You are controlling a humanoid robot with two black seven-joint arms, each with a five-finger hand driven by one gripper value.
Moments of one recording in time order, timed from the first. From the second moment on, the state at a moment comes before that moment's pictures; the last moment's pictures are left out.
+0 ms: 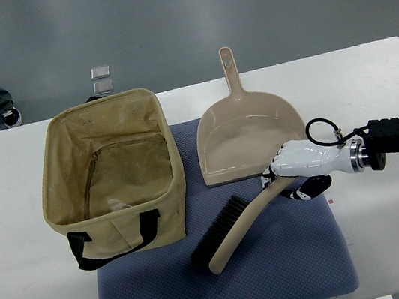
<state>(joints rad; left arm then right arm) 0.00 0.00 -0.11 -0.12 -0.07 -0.04 0.10 0.86 -0.66 0.06 1.33 -1.74 -0.11 0.32</state>
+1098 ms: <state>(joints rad) 0.00 0.00 -0.11 -0.12 -0.07 -0.04 0.10 1.40 -0.68 0.07 1.19 -1.55 -0.17 0.36</state>
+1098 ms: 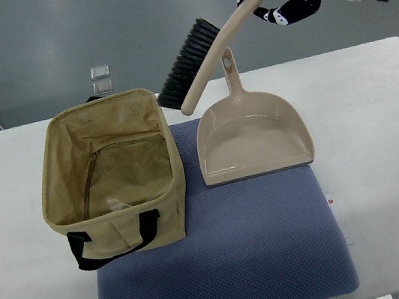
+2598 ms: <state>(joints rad) 0.00 0.00 -0.11 -0.12 -0.07 -0.04 0.10 1.26 -0.31 0.33 0.98 -1.43 -0.12 0.30</state>
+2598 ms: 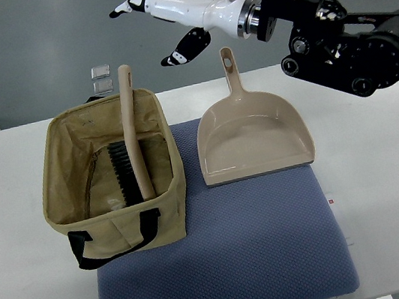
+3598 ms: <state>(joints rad) 0.00 0.00 -0.11 -0.12 -0.07 -0.04 0.10 0.64 -0.32 1.07 0.98 -0.33 -0.03 0.27</state>
